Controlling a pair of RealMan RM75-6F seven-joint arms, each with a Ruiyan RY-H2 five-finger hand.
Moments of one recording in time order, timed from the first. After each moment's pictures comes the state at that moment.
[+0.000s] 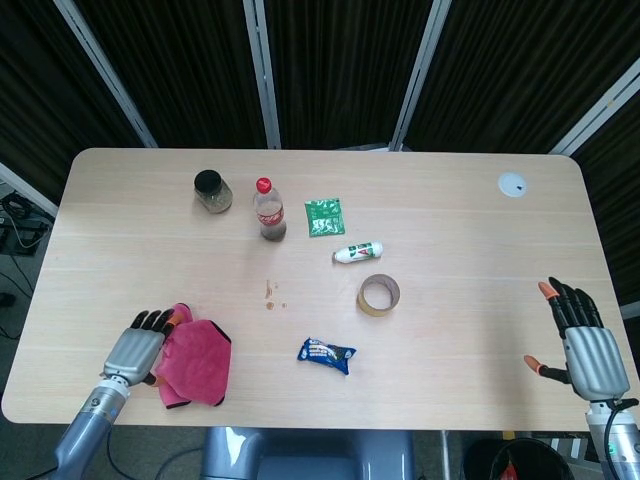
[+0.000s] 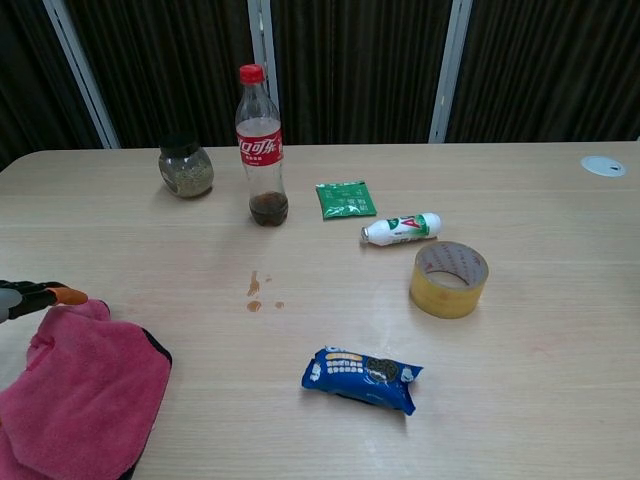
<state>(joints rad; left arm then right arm) -0.36 -1.37 -0.01 -1.74 1.03 1.01 0.65 0.10 -1.13 0.06 -1.59 -1.53 1.46 0.11</state>
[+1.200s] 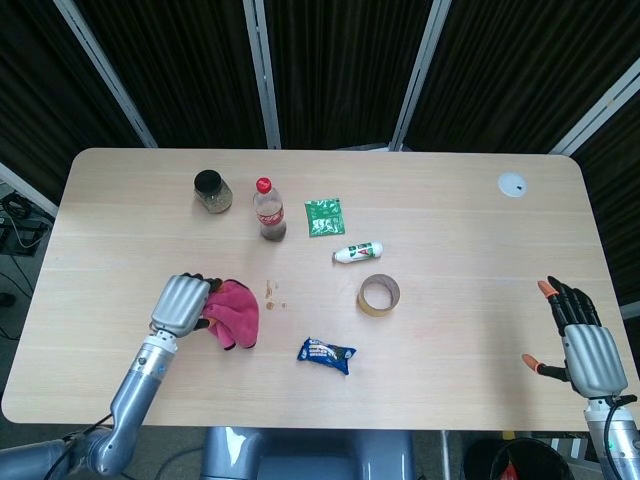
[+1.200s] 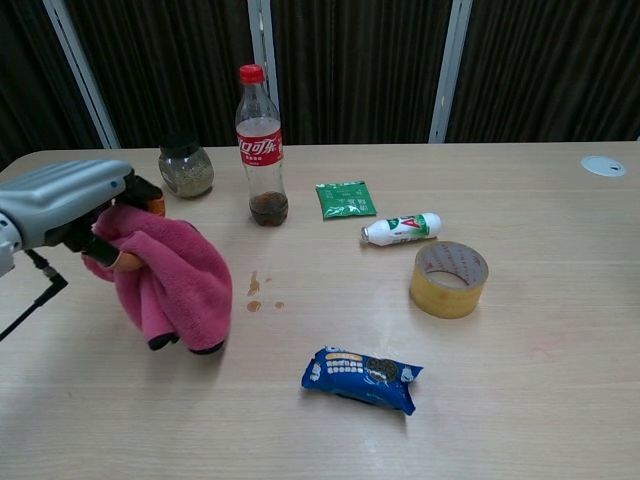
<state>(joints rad) -0.52 -1.58 -0.18 -1.60 1.19 1.13 0.51 0.11 -1.12 0.06 -1.60 -1.50 1.44 0.14</state>
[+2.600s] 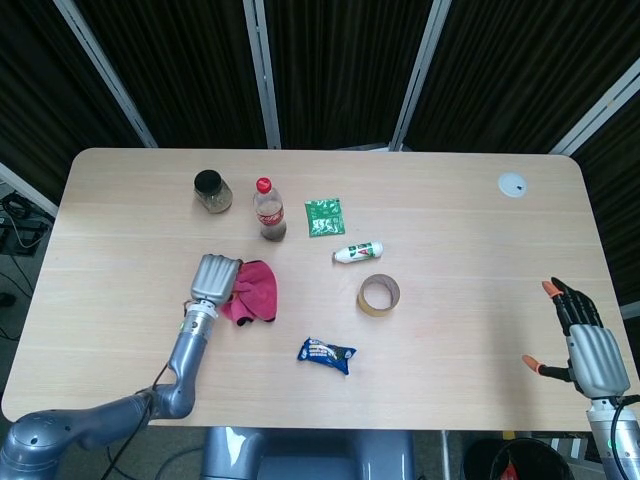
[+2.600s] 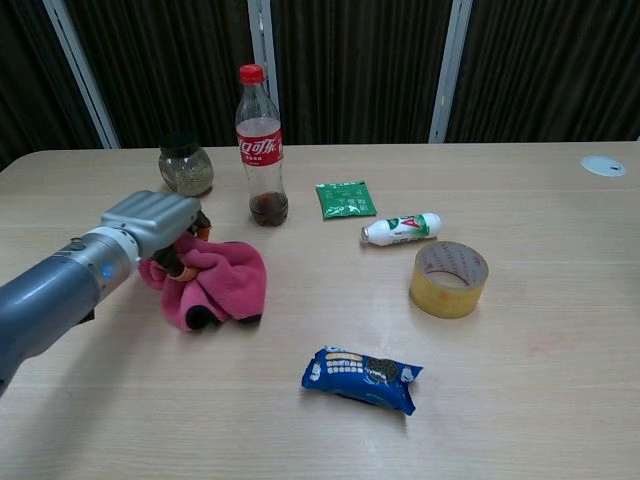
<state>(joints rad) -0.75 -1.94 -0.25 -0.99 0.97 0.98 0.64 0.11 -1.11 0.06 -1.62 -1.48 1.41 0.21</state>
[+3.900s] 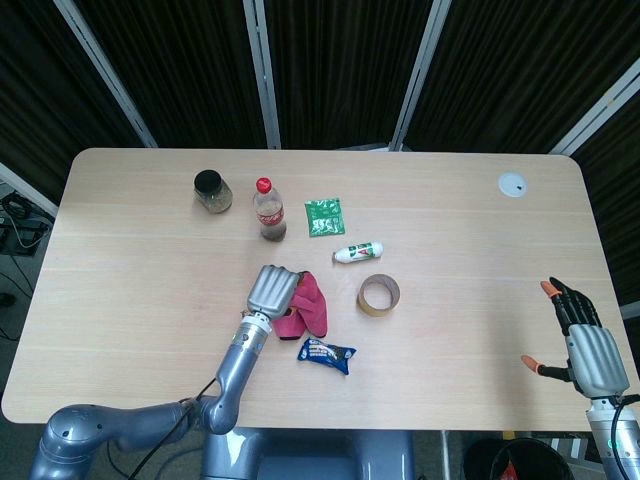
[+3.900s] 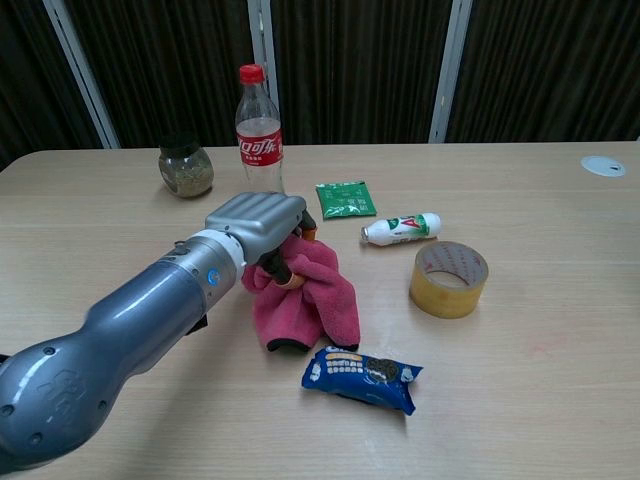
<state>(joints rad) -0.87 -2.07 -0.31 -1.10 0.96 1.00 0.68 0.11 -1.10 0.06 -1.62 -1.49 1.41 0.23</state>
